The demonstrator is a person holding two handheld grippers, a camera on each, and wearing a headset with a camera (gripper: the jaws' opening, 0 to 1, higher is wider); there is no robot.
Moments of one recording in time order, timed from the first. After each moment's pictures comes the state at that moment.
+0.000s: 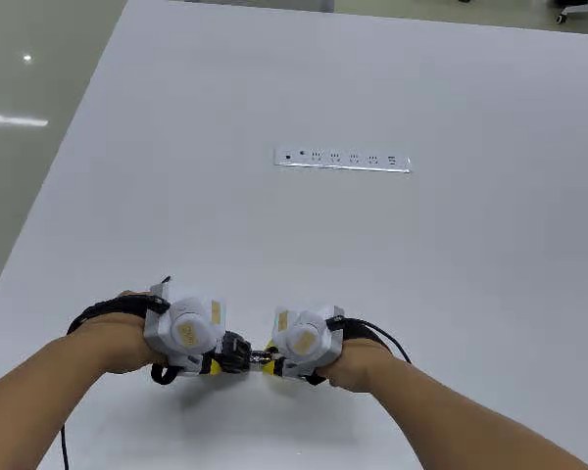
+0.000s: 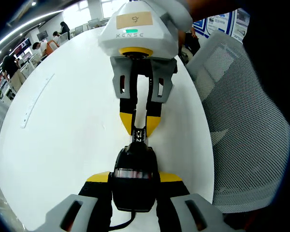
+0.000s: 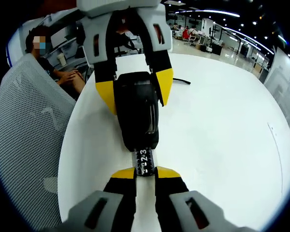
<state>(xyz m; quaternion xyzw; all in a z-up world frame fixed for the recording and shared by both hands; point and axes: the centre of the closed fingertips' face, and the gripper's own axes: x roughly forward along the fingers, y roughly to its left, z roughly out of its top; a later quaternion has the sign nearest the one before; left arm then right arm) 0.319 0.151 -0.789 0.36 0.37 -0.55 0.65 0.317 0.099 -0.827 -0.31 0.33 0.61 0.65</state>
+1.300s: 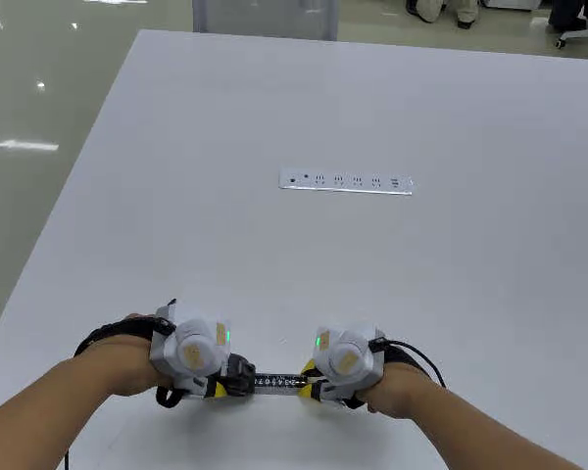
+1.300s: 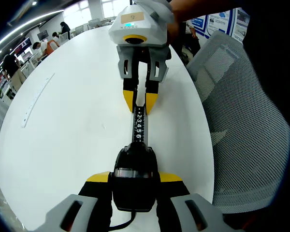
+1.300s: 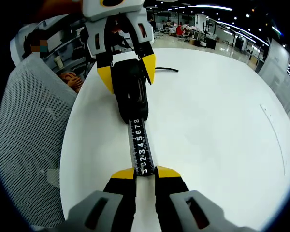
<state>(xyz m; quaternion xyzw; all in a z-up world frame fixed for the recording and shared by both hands) 0.319 0.151 -0.789 0.36 0.38 -0.55 0.65 0.322 0.047 -0.826 -0.29 0.36 0.60 0.66</state>
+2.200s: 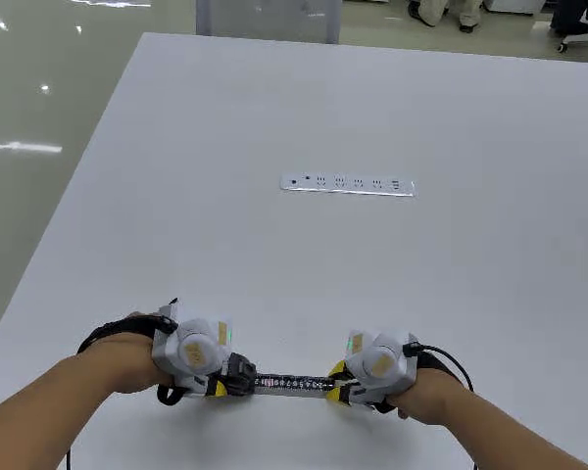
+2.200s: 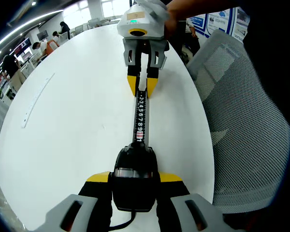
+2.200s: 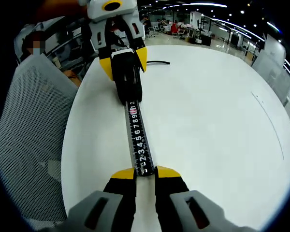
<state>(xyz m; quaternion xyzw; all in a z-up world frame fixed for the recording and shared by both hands) 0.319 0.151 -0.789 0.36 0.38 -0.55 0.65 0.320 0.007 -0.827 -0.29 0.37 0.58 0.67</state>
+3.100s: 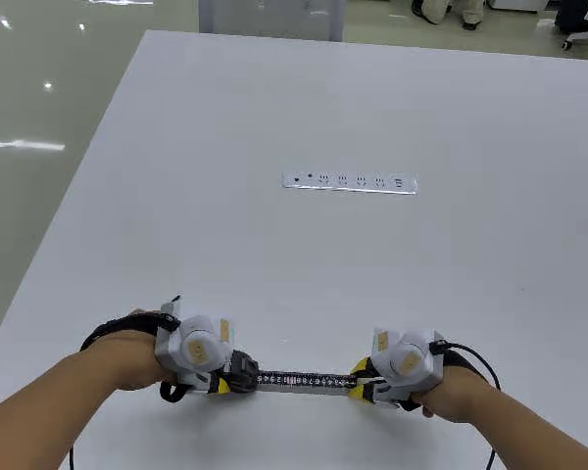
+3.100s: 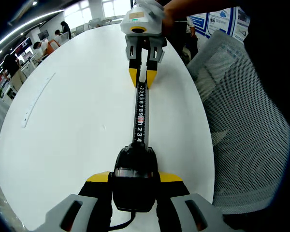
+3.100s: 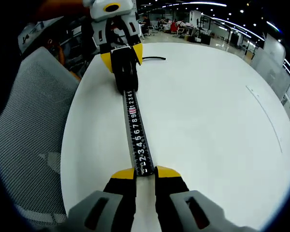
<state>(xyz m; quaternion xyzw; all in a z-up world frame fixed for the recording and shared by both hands) 0.319 0.151 -0.789 0.36 0.38 -0.55 0.65 0.324 -0.023 -0.826 -0.29 0.37 0.58 0.66</state>
